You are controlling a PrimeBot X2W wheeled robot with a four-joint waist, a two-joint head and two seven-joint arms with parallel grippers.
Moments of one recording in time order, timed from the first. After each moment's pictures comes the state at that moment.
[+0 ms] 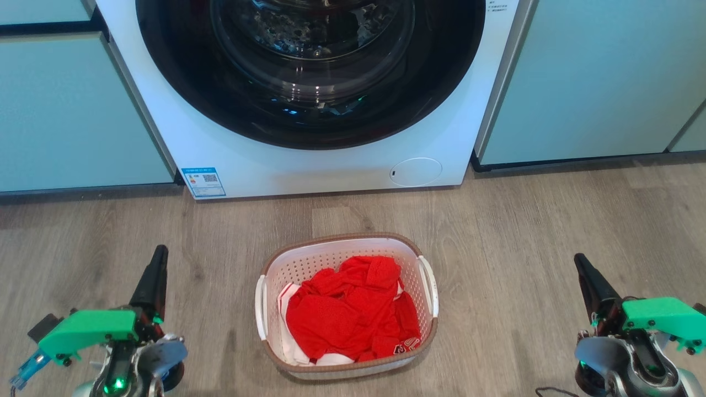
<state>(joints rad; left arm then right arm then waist) -0.06 0.05 0.08 0.27 -1.61 -0.12 0.10 -0.06 -0.06 -0.11 0.28 1.63 0.13 0.09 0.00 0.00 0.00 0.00</state>
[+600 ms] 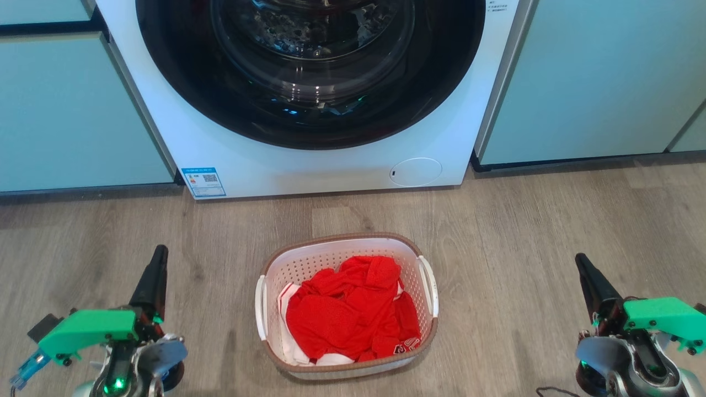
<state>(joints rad) -0.06 0.05 0.08 0.27 -1.61 -0.12 0.10 -0.06 -0.06 -0.12 0.28 1.63 0.13 0.10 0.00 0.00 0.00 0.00</state>
